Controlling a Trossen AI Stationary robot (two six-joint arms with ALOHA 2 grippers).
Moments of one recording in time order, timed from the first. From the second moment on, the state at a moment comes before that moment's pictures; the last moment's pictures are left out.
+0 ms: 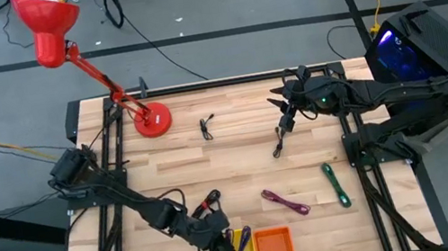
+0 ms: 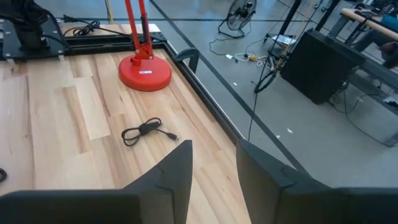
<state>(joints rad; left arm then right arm) -0.59 1.75 1.05 0.11 -0.05 -1.06 -0.11 1.05 0.99 -0.40 0.45 -0.03</state>
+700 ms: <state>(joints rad) -0.60 1.77 1.05 0.17 -0.04 -1.09 -0.11 1.05 0.99 -0.41 0.44 -0.02</state>
